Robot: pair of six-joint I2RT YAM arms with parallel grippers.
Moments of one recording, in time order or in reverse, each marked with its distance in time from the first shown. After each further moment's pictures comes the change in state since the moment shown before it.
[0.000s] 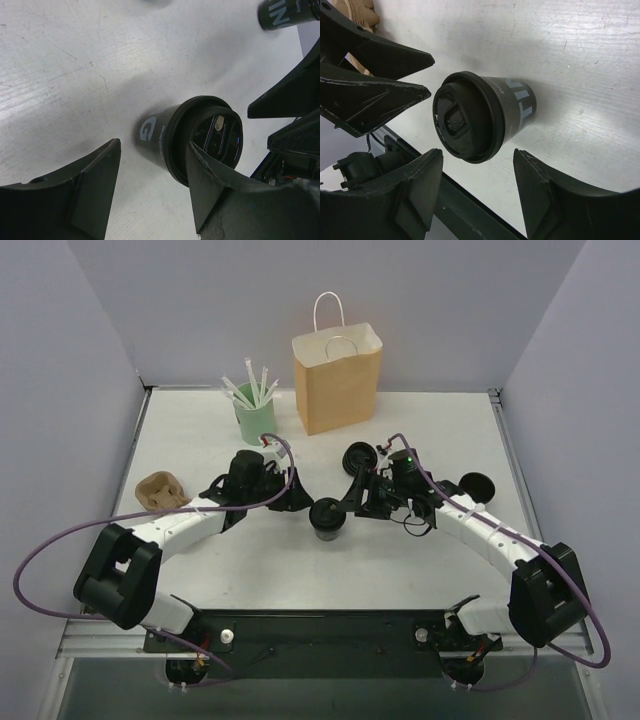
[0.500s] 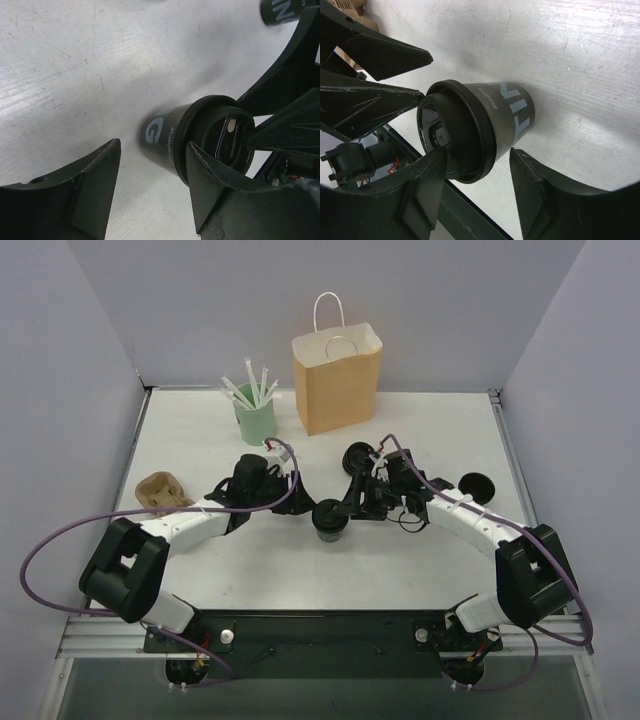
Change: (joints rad) left arm -0.016 0.043 -0.024 0.073 0.003 -0.008; right arm -0.027 0.108 -0.005 0.052 -0.082 -0.066
